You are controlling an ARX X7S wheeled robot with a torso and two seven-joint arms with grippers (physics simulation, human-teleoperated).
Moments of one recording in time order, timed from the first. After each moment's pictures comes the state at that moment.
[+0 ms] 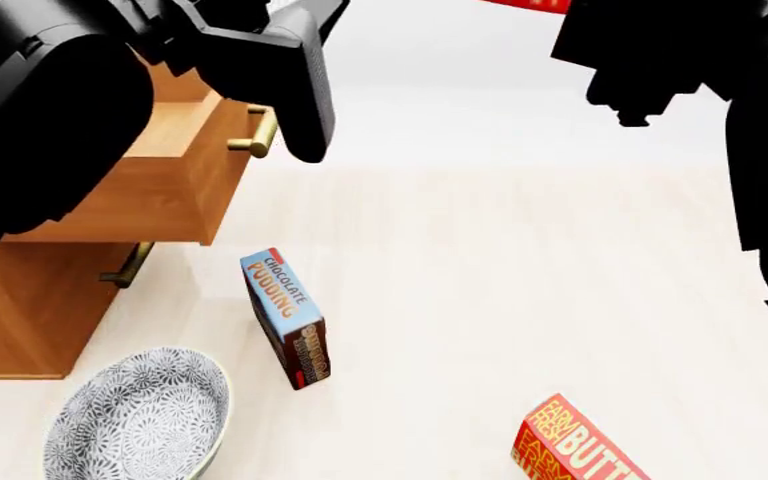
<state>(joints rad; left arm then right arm) -1.54 -0.54 0.92 -0.32 0.37 0.25 0.26 1.52 0.76 -1.00 -0.24 -0.40 0.79 -0.55</state>
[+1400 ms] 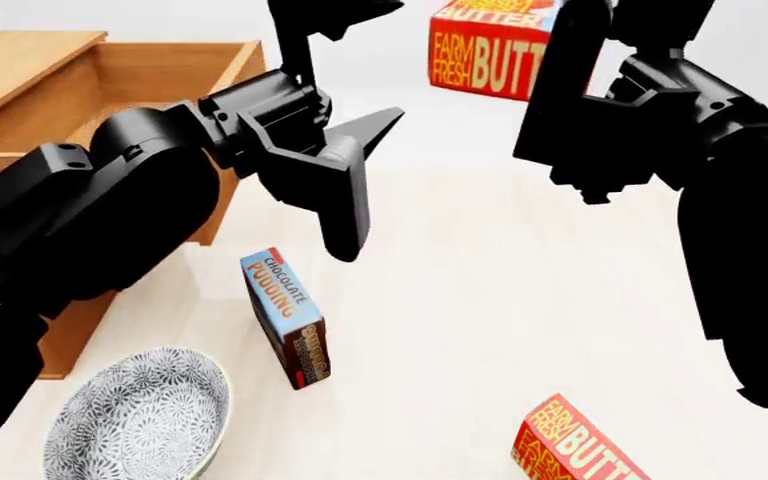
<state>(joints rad) -1.38 -0.51 0.99 -0.30 0.33 0.29 0.25 1.36 0.79 -1.01 -0.42 -0.41 0.87 -0.54</state>
